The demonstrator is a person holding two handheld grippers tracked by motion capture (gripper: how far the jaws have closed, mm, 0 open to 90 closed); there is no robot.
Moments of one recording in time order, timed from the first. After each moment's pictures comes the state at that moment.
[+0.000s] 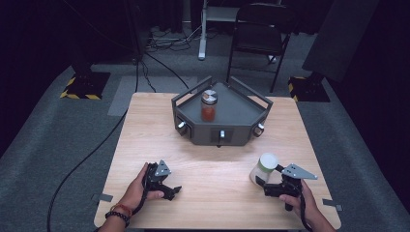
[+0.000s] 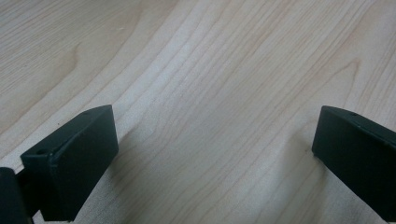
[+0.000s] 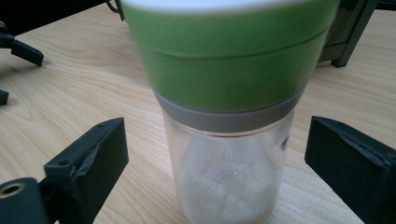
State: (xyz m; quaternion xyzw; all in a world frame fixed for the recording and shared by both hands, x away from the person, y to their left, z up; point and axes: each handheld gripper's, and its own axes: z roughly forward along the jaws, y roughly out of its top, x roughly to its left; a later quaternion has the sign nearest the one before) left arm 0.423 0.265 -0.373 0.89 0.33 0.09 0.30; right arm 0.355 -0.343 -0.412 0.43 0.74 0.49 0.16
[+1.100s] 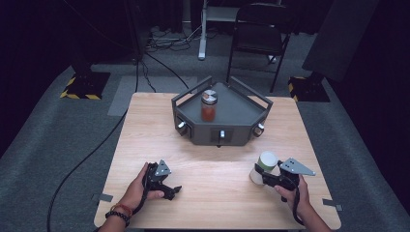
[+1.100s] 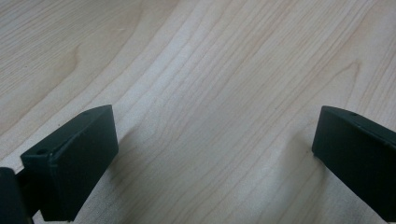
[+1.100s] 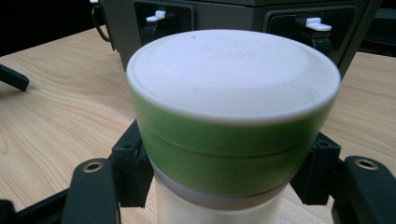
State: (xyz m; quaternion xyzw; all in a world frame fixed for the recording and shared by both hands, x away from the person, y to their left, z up) left arm 0.424 0.265 -0.373 0.89 0.33 0.09 0.30; right arm 0.362 -0.332 -0.413 0.42 0.72 0.51 0.20
